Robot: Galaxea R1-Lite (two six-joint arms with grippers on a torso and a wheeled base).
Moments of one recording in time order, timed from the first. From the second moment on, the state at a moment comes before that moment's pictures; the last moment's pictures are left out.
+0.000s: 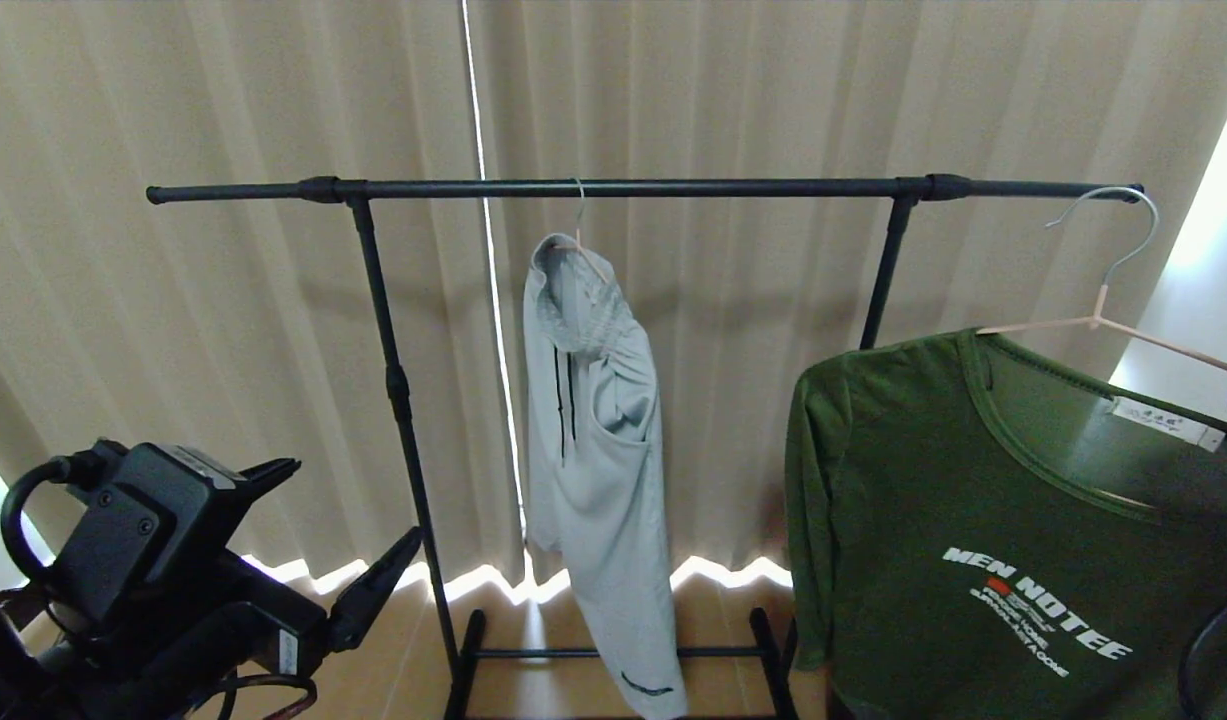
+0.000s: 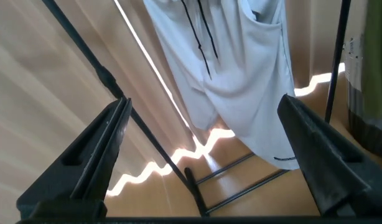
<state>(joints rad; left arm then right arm) -0.58 1.27 -0.20 -0.93 0.28 0.31 0.03 1.14 -0.68 -0.19 -0.37 -0.26</state>
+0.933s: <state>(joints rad) -0.58 1.19 -0.20 -0.93 0.28 0.31 0.04 1.25 -0.71 -0.33 -0.37 -0.26</state>
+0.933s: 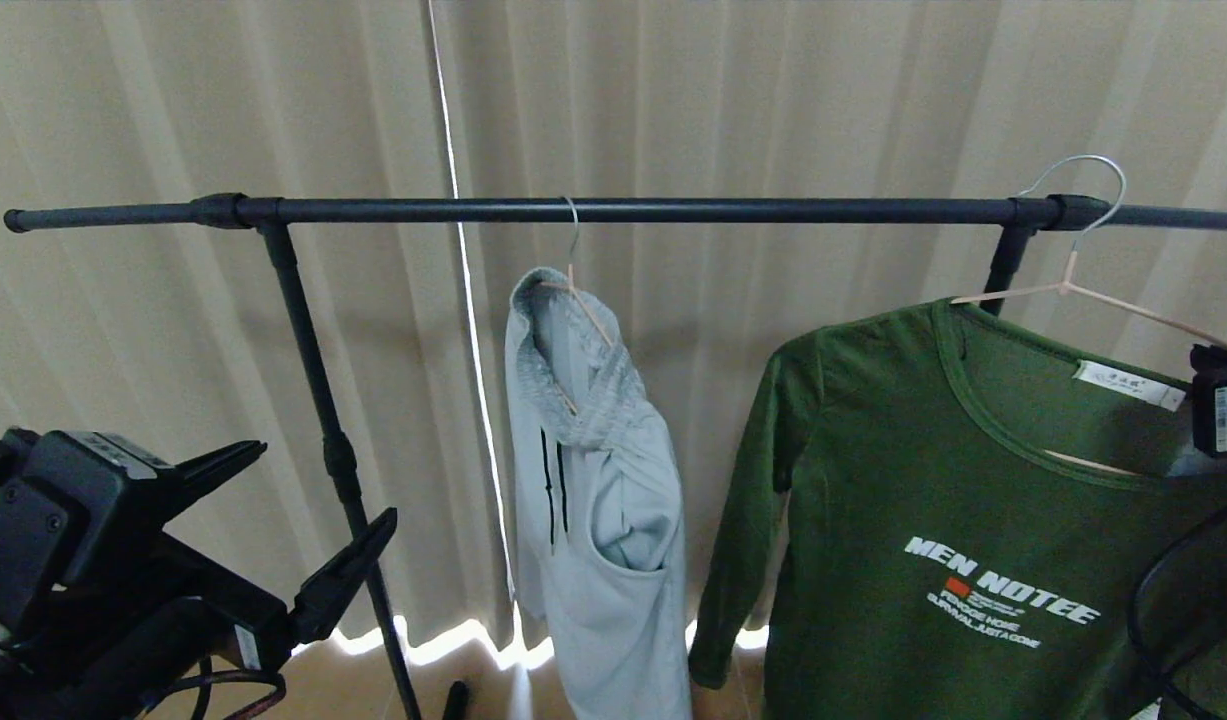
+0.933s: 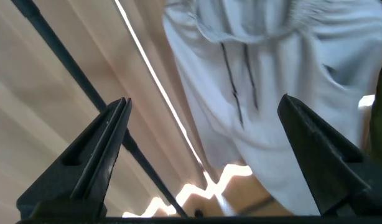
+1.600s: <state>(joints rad) -0.58 1.18 -0.19 -0.93 0.28 0.31 0.09 1.51 -0.90 -0.39 -0.46 -0.26</state>
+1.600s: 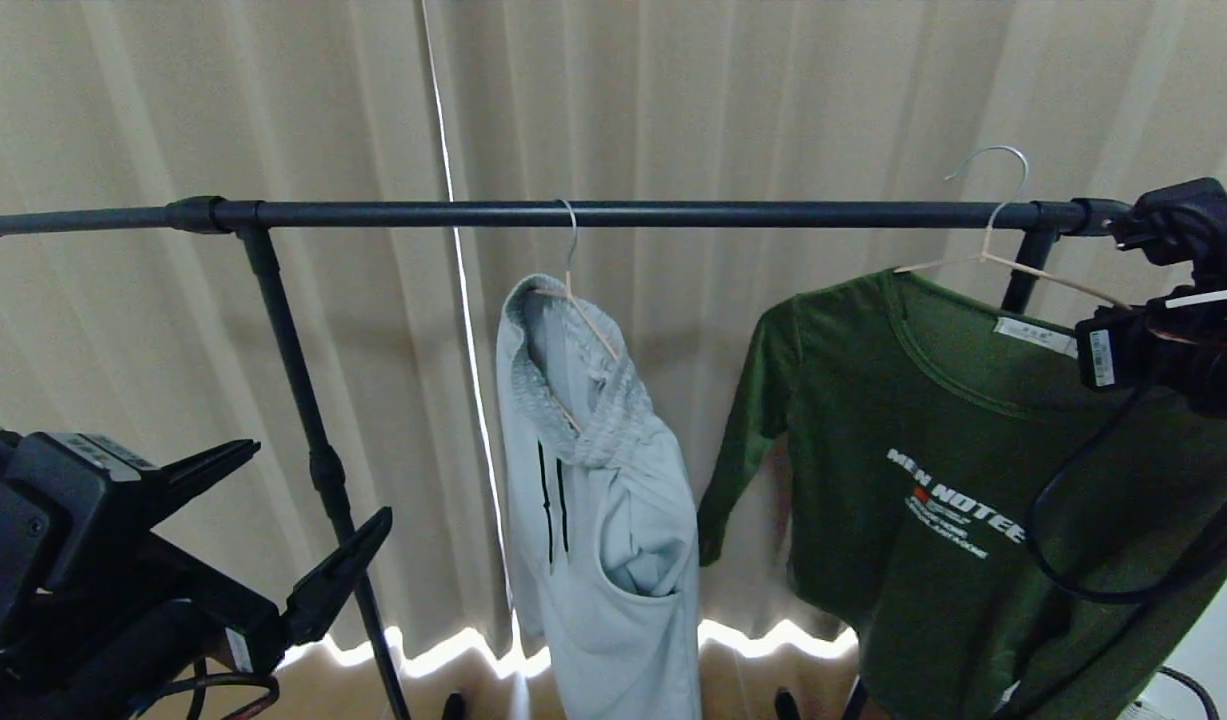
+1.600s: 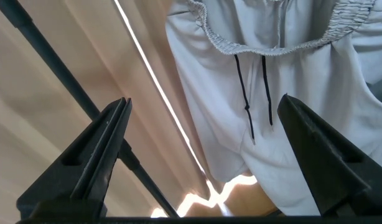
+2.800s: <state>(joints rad) -0.48 1.18 -0.20 -0.93 0.25 0.31 0.21 1.60 -0.74 -0.67 -0.47 -0.26</state>
